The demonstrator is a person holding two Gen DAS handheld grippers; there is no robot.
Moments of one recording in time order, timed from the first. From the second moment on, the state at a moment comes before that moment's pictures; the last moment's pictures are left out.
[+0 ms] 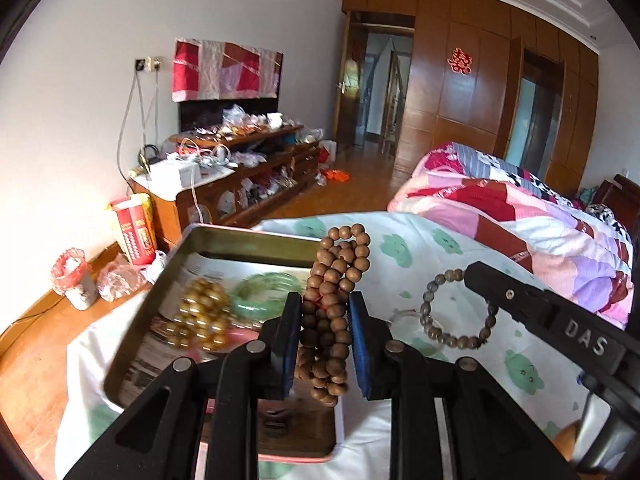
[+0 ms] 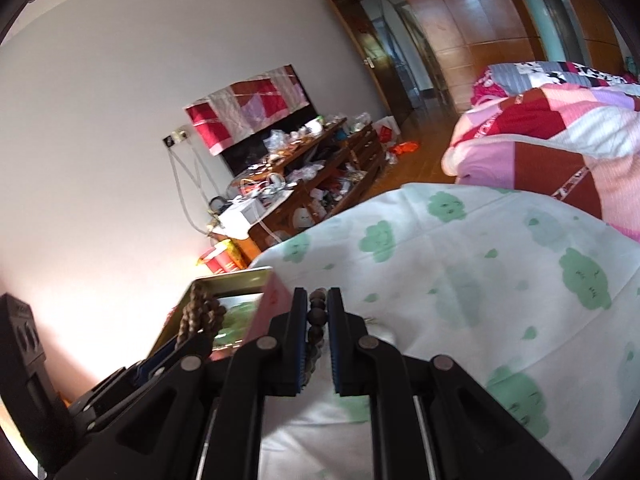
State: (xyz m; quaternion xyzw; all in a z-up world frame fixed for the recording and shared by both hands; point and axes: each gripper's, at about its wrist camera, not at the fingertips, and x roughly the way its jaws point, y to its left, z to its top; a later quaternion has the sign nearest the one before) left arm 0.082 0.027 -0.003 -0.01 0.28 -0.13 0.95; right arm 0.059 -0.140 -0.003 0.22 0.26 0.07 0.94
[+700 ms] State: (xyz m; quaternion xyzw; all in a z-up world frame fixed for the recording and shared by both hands) left arm 0.115 0.094 -0.023 -0.04 0.30 -0.05 0.95; right arm 0.120 -0.055 -0.011 0.26 0.30 0.21 0.89
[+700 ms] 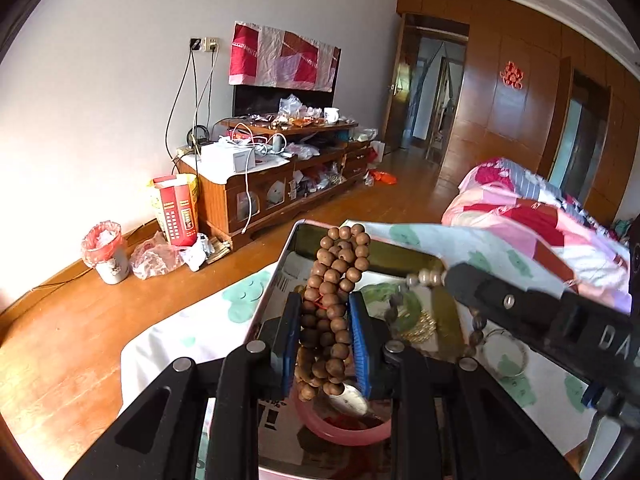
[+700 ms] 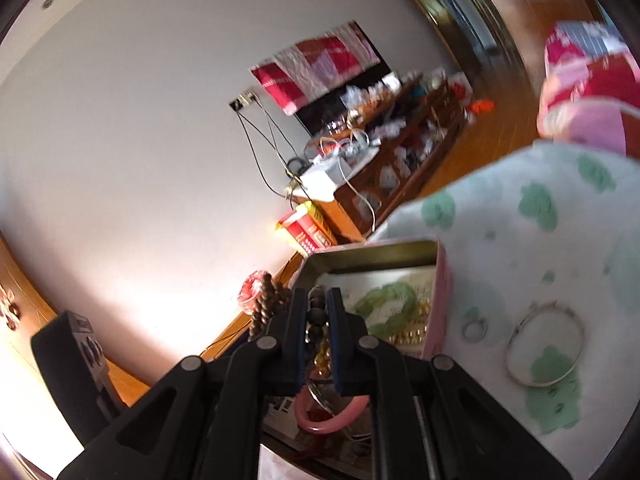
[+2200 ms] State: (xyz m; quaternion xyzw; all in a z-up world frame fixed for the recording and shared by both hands) left arm 0.099 0.065 -0.035 0.02 0.33 0.00 0.95; right arm 0.076 -0.122 -0.020 0.20 0.27 0.03 0.94
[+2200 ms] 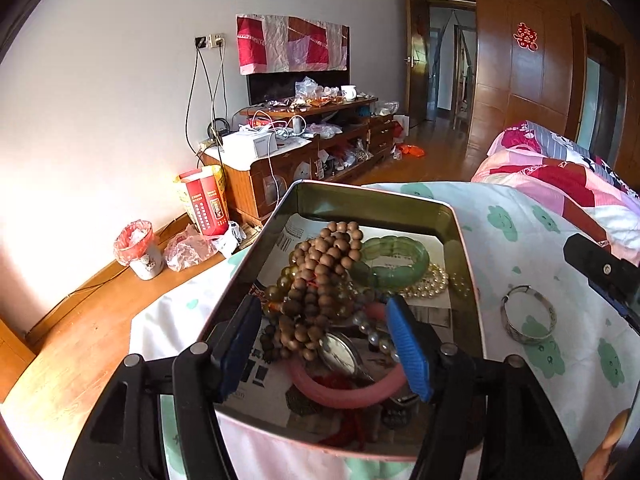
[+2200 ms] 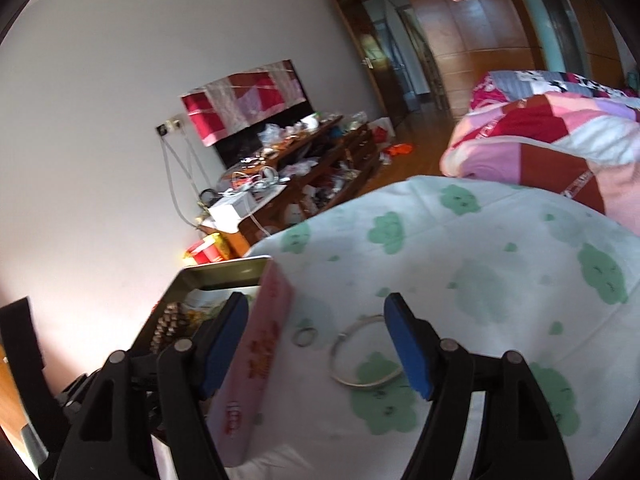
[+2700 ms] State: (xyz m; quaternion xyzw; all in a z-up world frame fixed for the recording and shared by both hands) left arm 0.082 0.050 -0.037 0.03 0.33 0.00 0.94; right arm 0.064 -0.167 -0.029 0.20 0.29 -0.04 0.93
